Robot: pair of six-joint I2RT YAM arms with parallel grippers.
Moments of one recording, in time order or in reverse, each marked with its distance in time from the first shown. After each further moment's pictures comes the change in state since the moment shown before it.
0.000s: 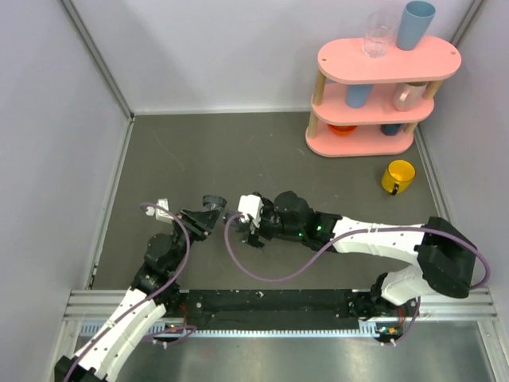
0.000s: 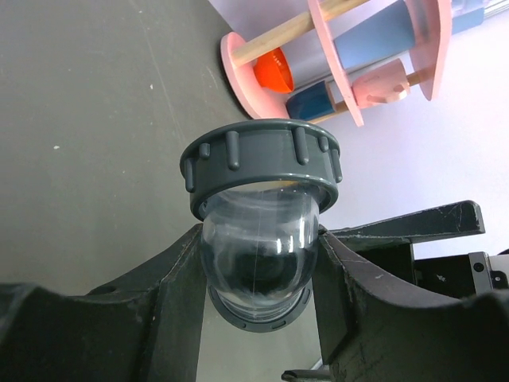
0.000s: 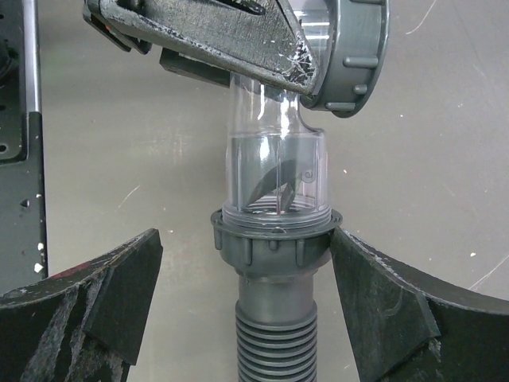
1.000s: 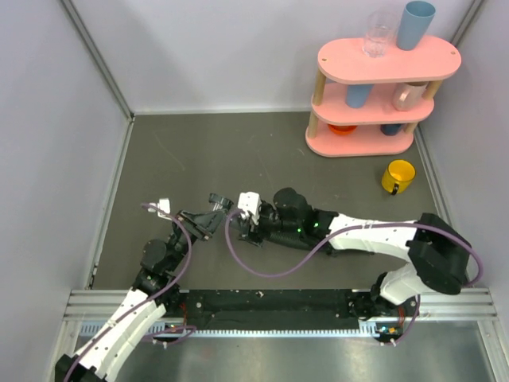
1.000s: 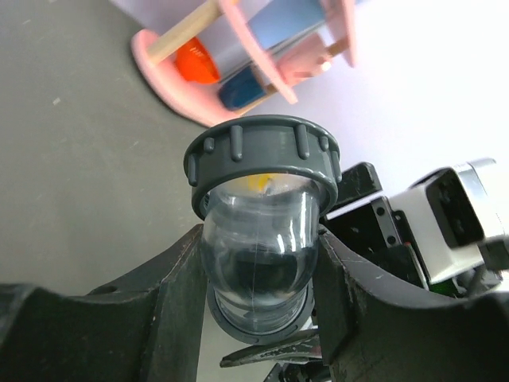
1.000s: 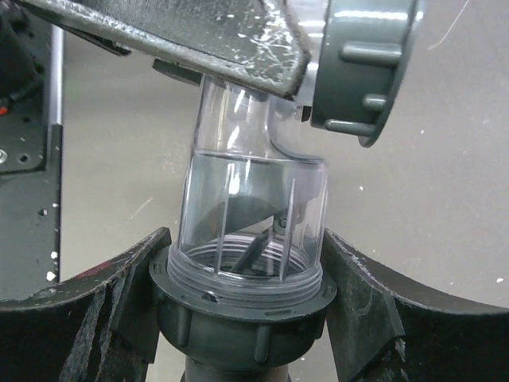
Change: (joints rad) left arm -0.008 -0.026 -0.033 0.142 0.116 0.022; right arm -0.024 0.076 0.008 0.064 -0.072 0.016
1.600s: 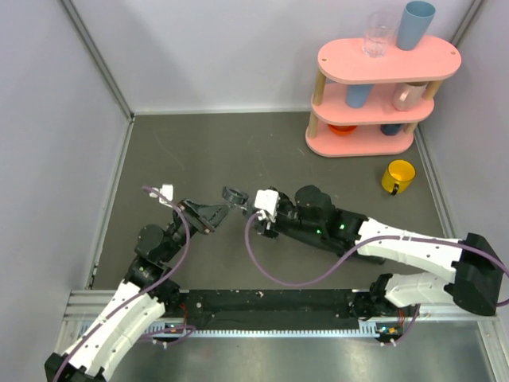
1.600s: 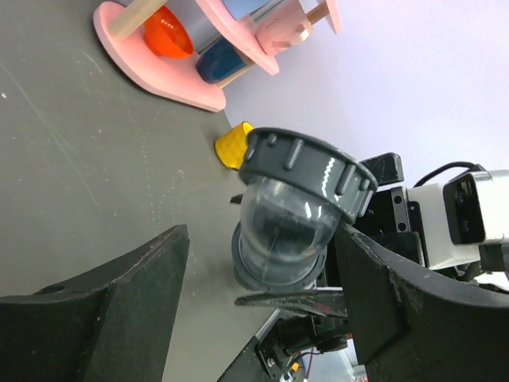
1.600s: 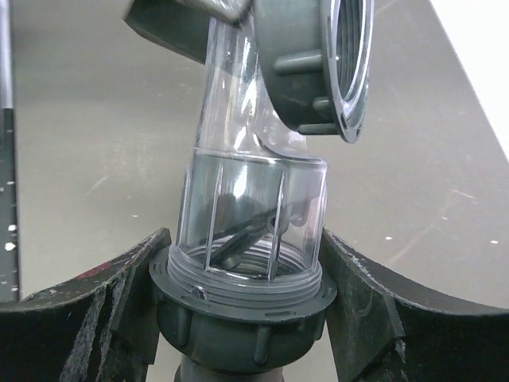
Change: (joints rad) left arm -0.006 0.143 0.196 -0.053 0.111 0.031; right arm -0.027 -0.261 -0.016 -0.183 0.076 -0.102
